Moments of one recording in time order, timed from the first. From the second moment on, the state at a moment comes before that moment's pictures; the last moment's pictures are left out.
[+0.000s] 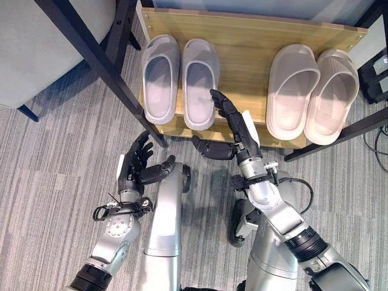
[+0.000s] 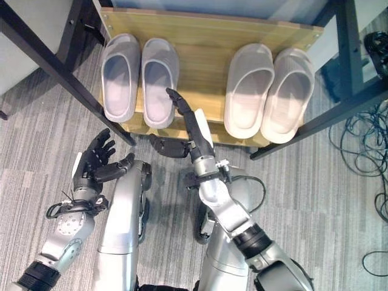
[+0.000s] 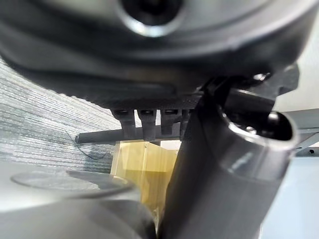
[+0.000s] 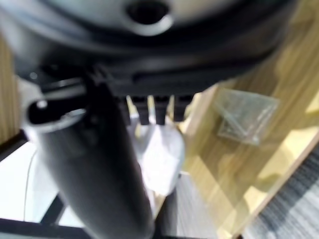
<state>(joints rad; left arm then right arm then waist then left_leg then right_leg) -0.10 0.49 -0.33 0.04 -0.55 -0.23 0.37 -0.49 -0.42 0.48 0.02 0.05 -0.06 -0.37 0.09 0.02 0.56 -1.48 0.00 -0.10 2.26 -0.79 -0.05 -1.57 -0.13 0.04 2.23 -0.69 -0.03</state>
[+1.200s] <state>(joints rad) -0.09 0.50 -0.32 0.05 -0.55 -0.23 0.37 -0.51 -0.48 0.45 -0.09 0.01 -0.05 -0.36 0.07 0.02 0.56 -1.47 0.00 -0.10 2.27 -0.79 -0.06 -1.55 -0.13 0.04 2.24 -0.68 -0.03</state>
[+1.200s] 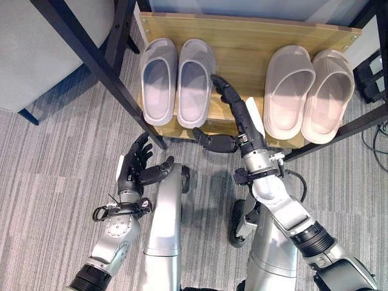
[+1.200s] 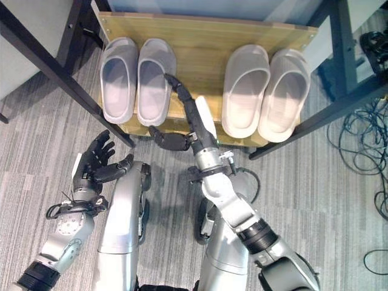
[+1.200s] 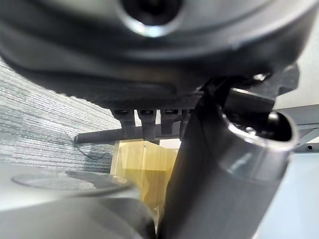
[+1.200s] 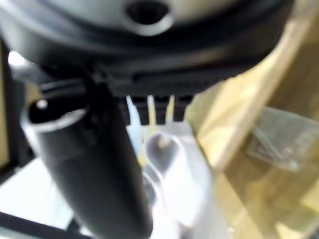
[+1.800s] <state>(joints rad) 0.00 0.50 -0.23 0.02 -0.56 -0.23 0.26 -0.42 -0.84 0.28 -0.20 0.19 -0.15 -0.20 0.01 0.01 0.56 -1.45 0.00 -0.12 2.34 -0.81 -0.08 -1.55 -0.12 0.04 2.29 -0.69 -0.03</state>
